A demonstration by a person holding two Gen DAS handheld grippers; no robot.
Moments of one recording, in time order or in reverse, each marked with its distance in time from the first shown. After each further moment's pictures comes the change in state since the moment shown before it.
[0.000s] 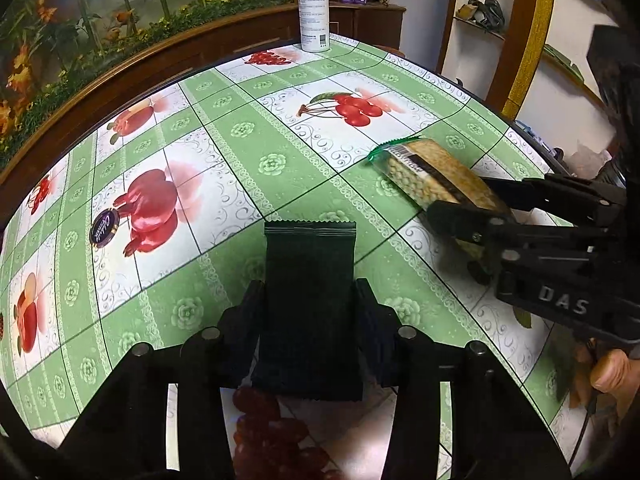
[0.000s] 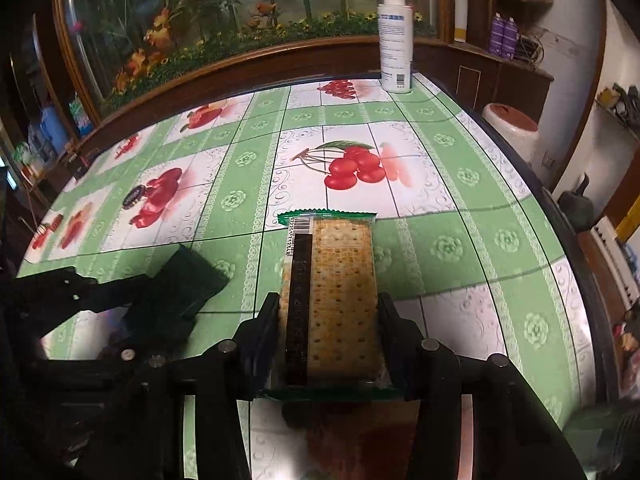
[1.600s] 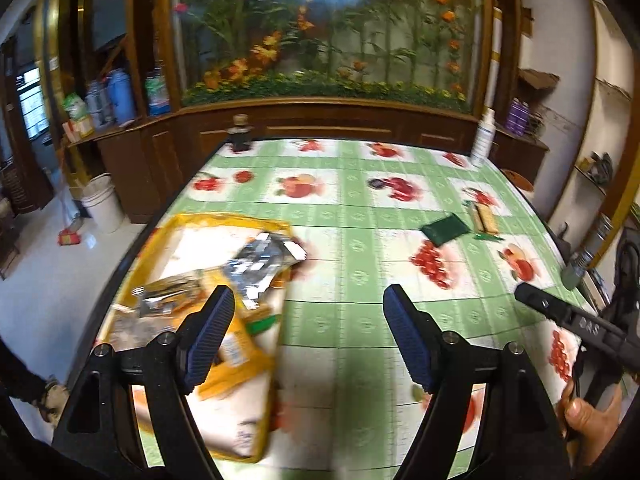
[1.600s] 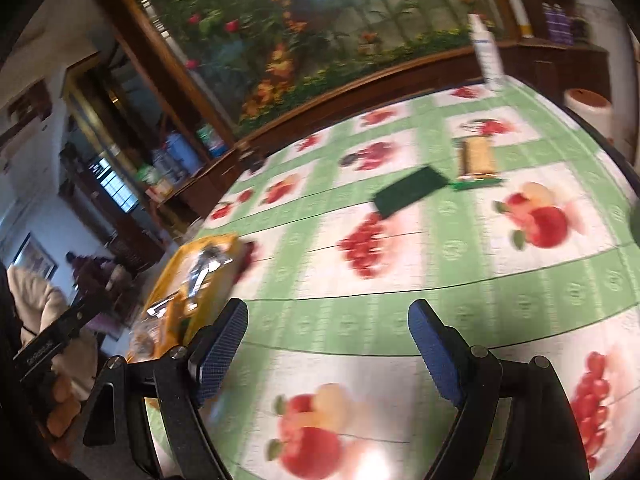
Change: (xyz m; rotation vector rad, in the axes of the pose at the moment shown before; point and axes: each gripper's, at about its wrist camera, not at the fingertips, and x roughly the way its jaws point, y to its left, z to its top) left arm -0.251 0.024 -0.186 -0.511 -0.267 0.391; right arm -0.147 0.065 -0.123 0.064 -0.086 0.406
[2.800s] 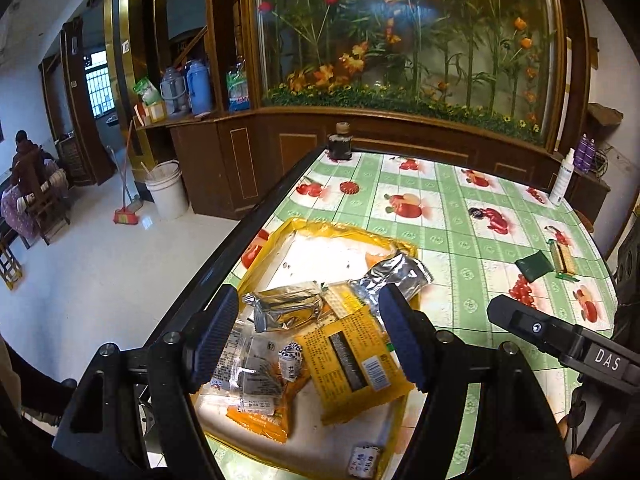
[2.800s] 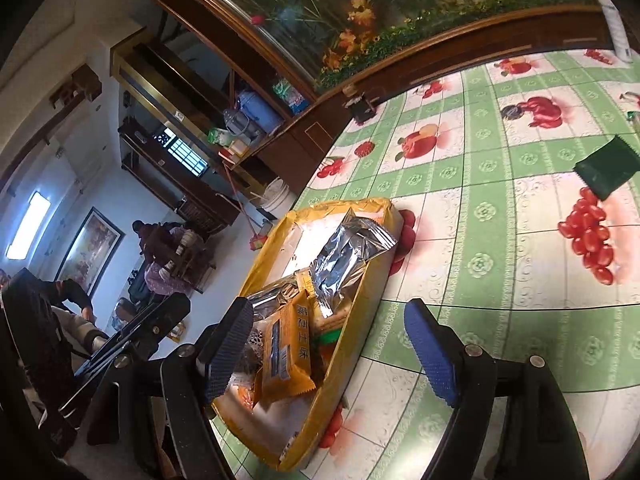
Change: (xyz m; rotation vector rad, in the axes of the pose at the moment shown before) left arm -0.017 0.101 -0.002 -0.148 -0.057 0.253; right arm 0.089 0.150 -0.008 -0.076 0.155 0.341
